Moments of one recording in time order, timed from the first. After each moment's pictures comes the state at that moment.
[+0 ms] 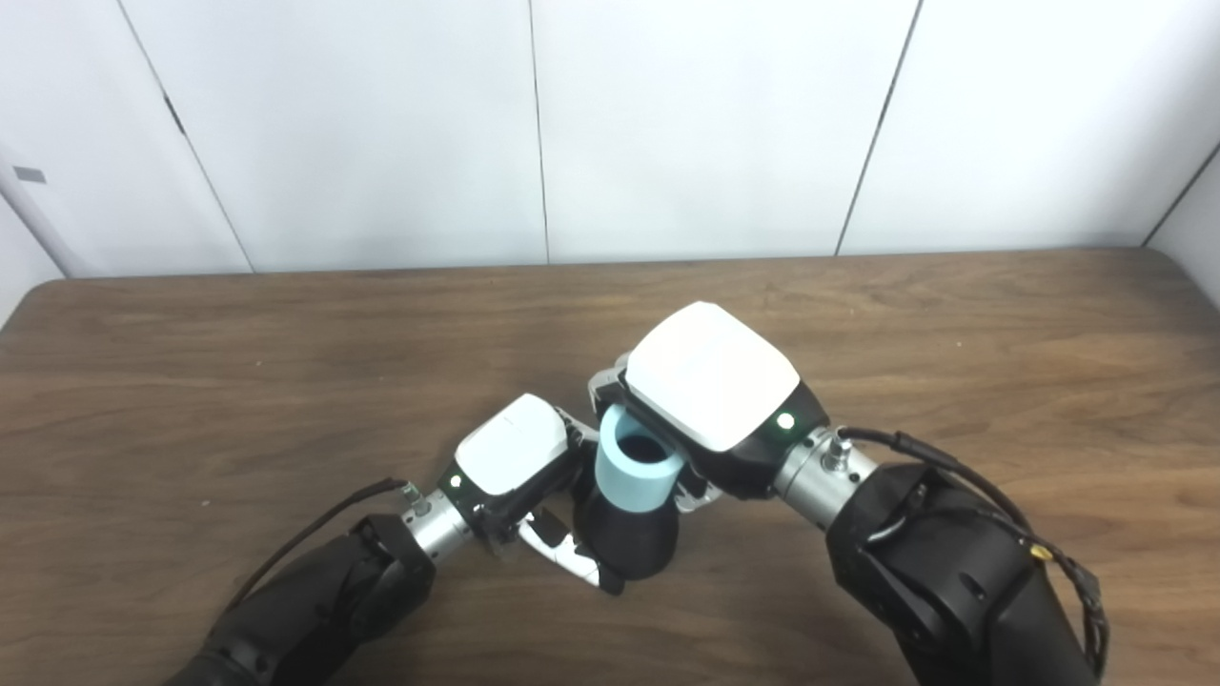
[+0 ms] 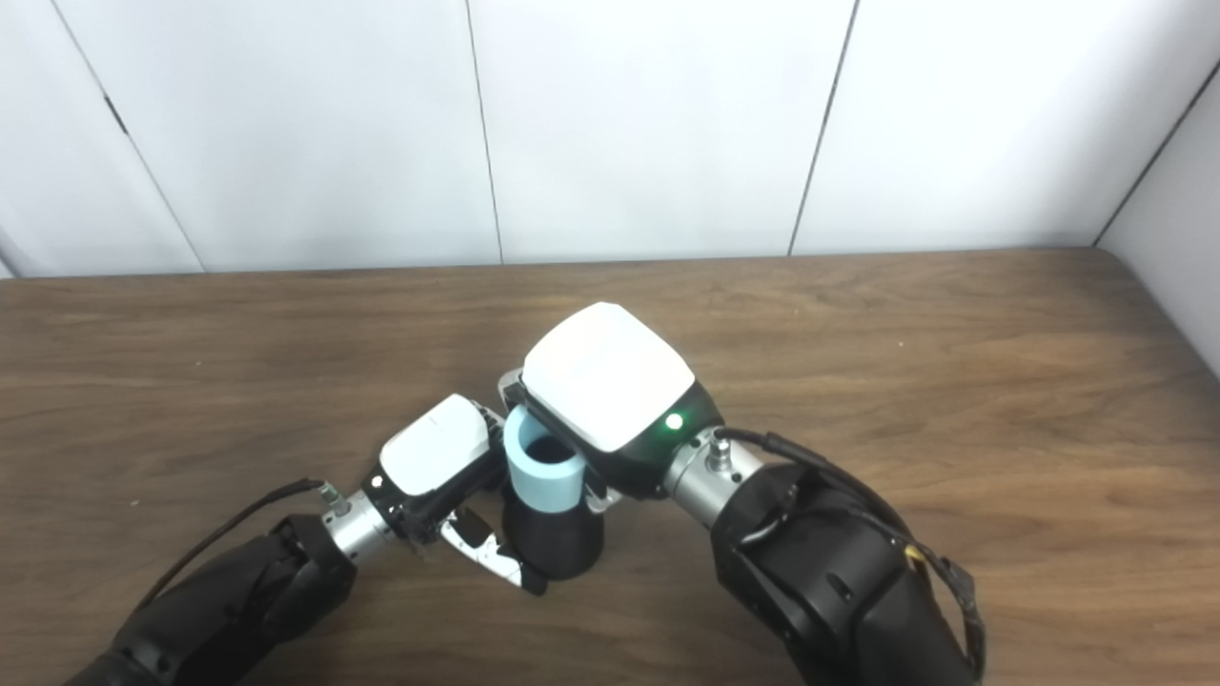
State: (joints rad) left arm -0.50 0.41 -0.83 0.41 0.71 -0.47 0.33; right arm -0.31 -0.21 0.37 -0.68 -1.28 -0.10 0.75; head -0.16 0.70
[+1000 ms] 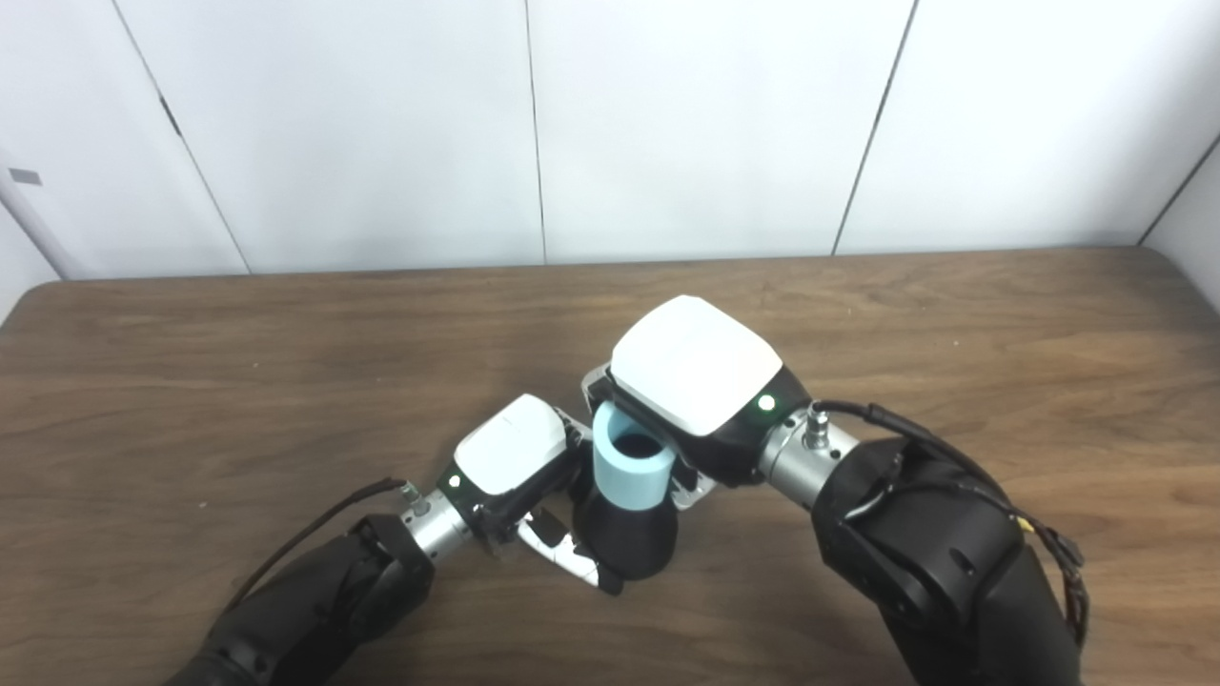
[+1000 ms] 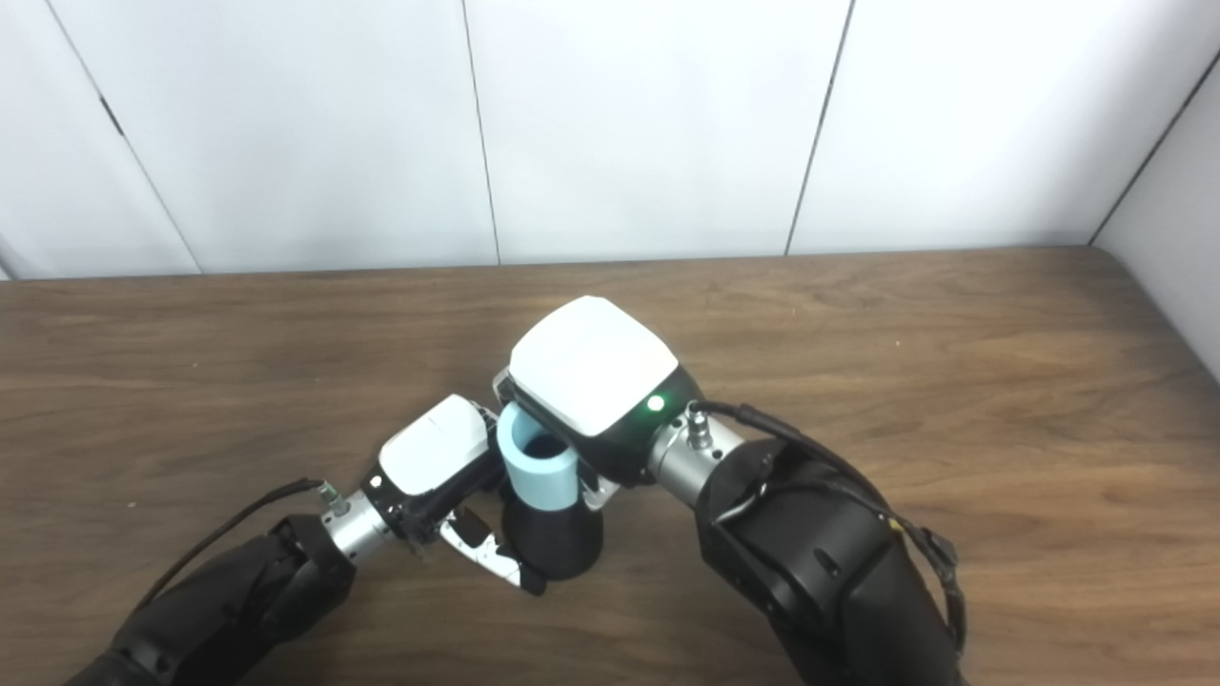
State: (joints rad) left arm -0.50 0.41 -0.83 0.41 0.70 -0.47 0.33; right arm -0.36 -0.19 0.38 -0.68 -1.28 -0.08 0.89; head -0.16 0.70
